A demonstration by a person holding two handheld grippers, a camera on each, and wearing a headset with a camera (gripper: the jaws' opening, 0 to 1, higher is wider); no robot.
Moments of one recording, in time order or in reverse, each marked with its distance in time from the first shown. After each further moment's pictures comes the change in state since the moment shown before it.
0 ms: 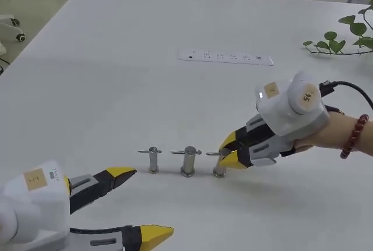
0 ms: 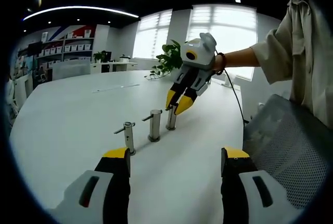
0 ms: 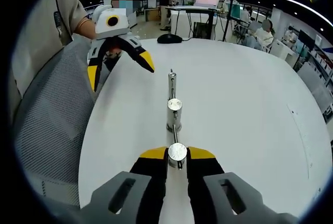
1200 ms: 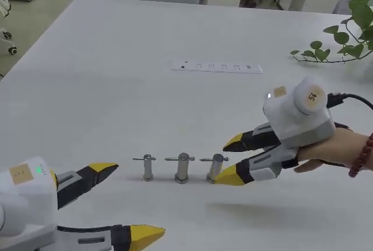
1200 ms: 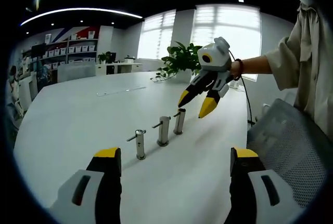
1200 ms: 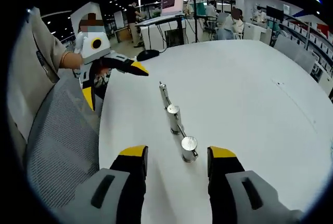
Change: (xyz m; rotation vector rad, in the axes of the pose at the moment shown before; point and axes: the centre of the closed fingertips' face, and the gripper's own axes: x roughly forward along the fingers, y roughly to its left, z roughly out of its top) left arm -0.011 0.007 0.021 0.001 -0.002 0.047; right arm -0.026 0.014 0.001 0.305 -0.092 -0.097
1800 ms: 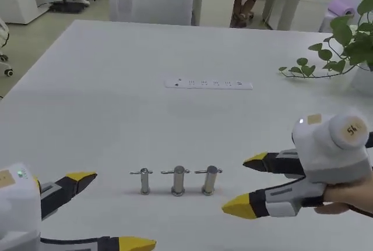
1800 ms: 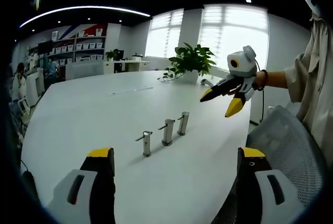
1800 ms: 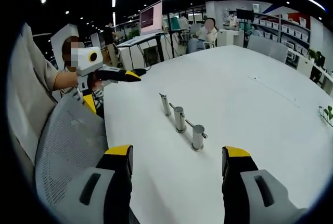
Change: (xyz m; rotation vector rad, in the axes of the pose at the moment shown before) left arm -0.025 -0.001 0.011 -0.030 0.018 0.063; right arm -0.044 0.029 -0.004 0.162 -0.148 -0.165
